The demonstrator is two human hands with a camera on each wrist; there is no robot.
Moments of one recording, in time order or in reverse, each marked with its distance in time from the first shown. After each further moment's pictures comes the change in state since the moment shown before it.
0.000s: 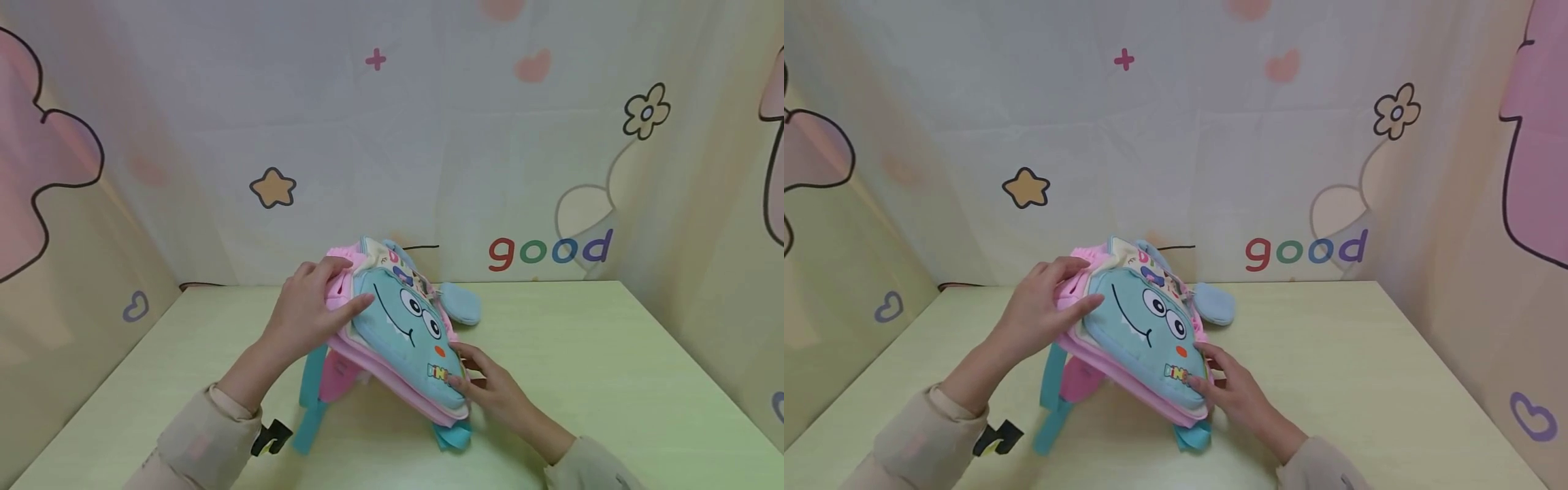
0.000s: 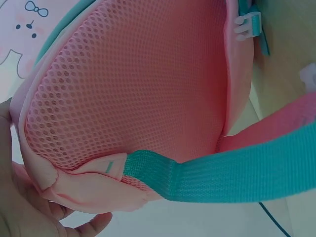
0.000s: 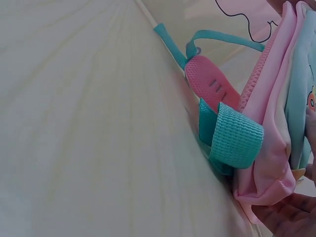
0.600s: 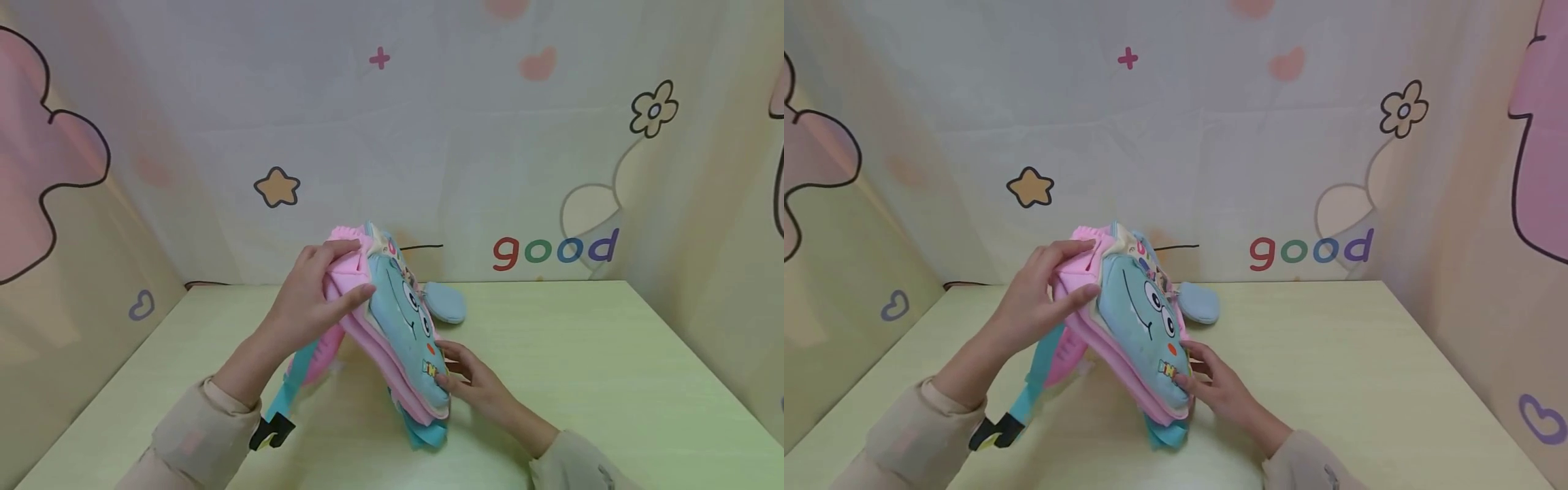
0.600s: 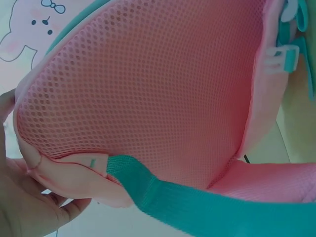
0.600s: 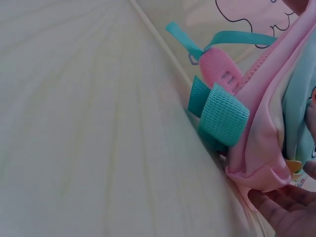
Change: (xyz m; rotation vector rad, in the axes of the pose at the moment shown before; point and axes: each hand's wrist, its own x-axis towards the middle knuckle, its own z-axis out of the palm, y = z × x) left_hand 0.002 0.005 -0.018 -0.233 -0.019 0.102; right_hand 0.014 -0.005 0.016 0.192 -0.118 -0.032
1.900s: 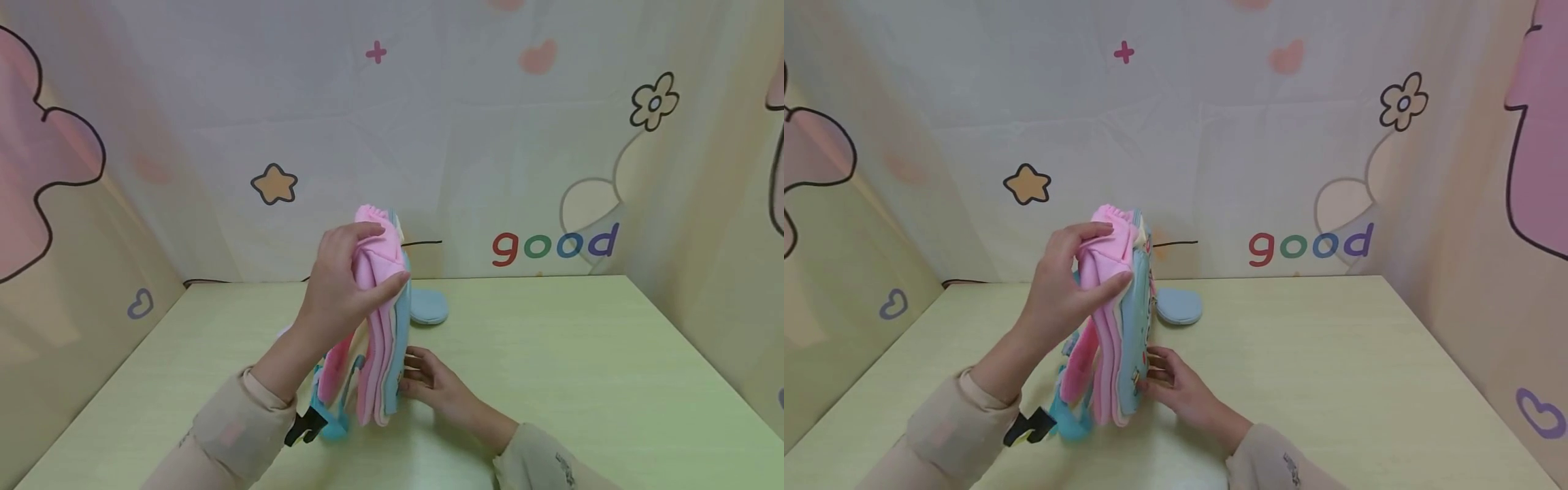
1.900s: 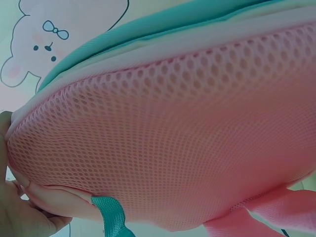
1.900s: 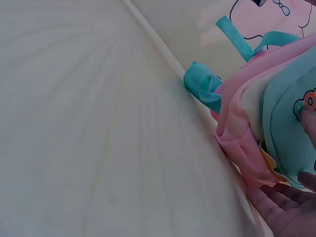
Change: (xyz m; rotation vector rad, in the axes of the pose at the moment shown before) left_hand 0.010 0.033 0.025 -0.108 0.191 0.150; right_hand 0.018 -0.002 0.042 0.242 -0.170 -0.032
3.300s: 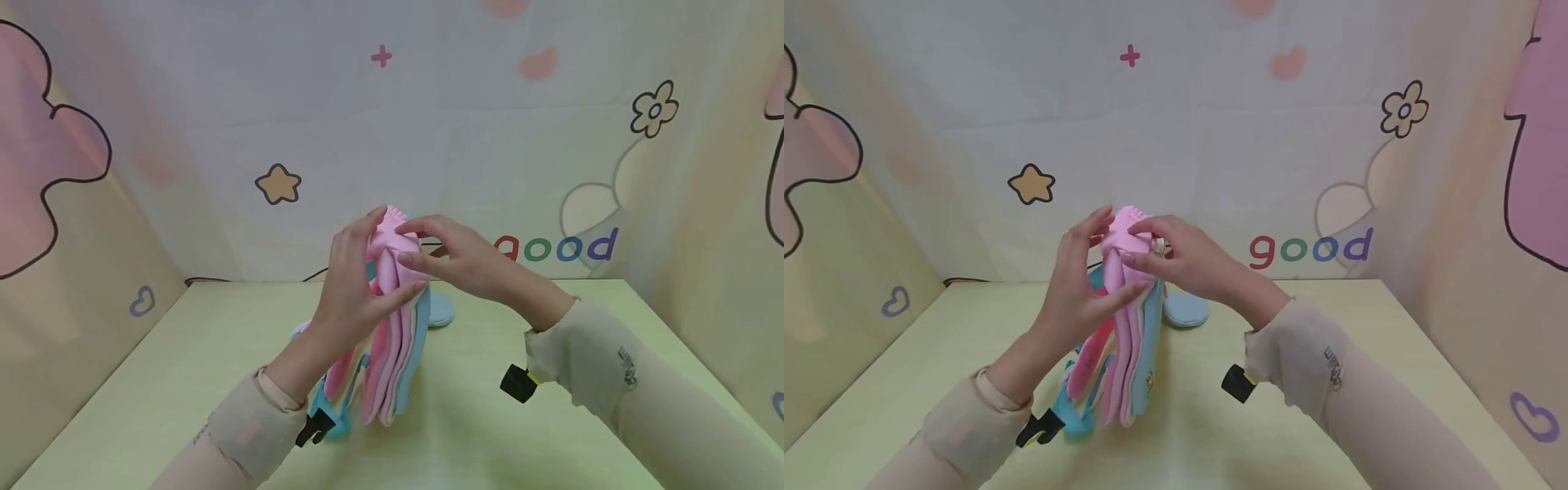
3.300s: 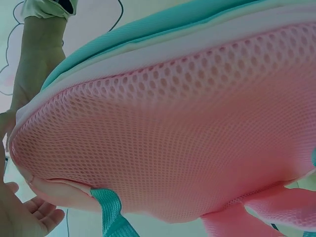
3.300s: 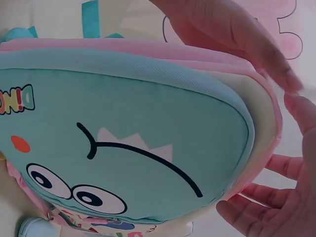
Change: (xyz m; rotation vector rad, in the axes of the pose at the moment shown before) left_hand 0.000 0.000 0.014 -0.005 0.098 0.186; right_hand 0.030 -0.217 -0.041 -0.736 0.037 -0.159
